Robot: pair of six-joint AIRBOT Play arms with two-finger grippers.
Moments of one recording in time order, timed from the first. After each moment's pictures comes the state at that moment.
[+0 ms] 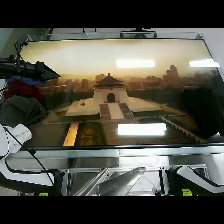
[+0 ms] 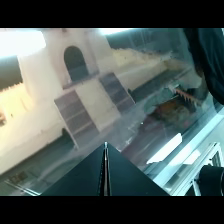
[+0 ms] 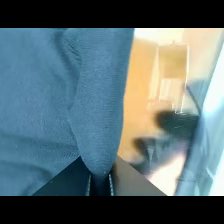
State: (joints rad) left arm 0.24 -1.61 1.75 0.66 -1.60 -1.19; right arm -0.97 -1.19 0.76 -1.41 0.72 1.98
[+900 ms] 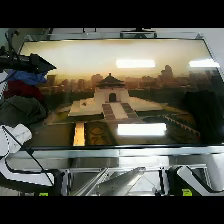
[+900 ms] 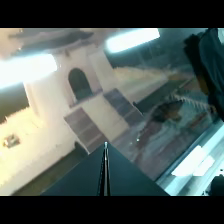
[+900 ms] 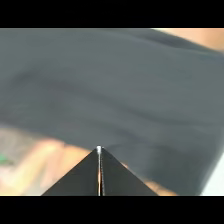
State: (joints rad) left arm 0.24 -1.61 1.90 0.65 -1.60 -1.20; right arm -0.88 -1.07 1.05 -1.33 1.07 1.77
